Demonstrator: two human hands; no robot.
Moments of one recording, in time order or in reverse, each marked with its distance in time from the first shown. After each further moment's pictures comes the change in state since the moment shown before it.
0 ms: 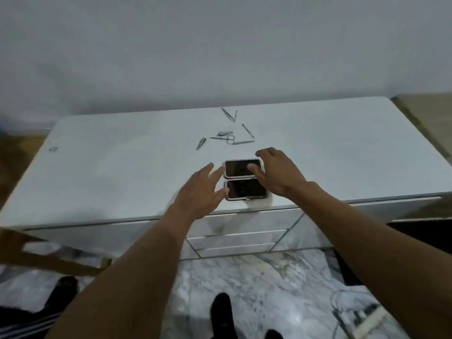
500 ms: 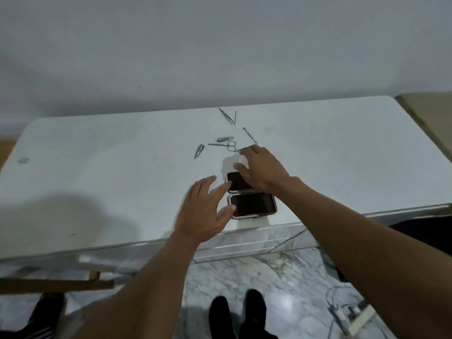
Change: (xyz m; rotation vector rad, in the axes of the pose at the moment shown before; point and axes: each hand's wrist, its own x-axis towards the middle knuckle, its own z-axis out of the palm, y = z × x) left_hand 0.016 -0.027 0.028 -0.061 0.132 0.076; right_hand 0.072 -0.022 0.021 -0.036 -0.064 0.001
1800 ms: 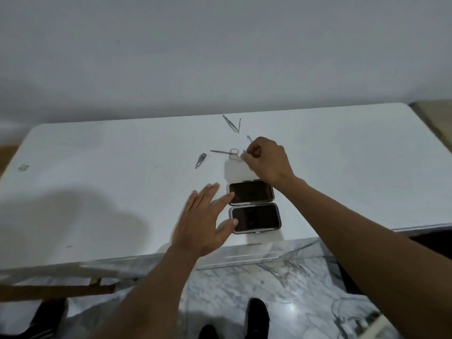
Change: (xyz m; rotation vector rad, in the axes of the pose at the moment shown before) left_hand 0.004 -0.006 0.010 0.020 0.007 0.016; right_hand 0.038 0.015 -0.008 0.395 0.205 0.180
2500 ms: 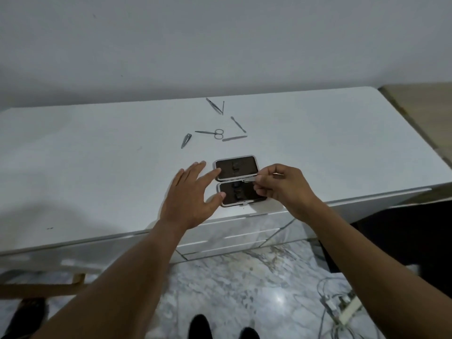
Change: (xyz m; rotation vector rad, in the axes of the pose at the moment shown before) left_hand 0.001 -0.006 0.004 0.027 0.040 0.008; right_hand -0.118 0.045 -0.021 0.826 -0.108 0.347
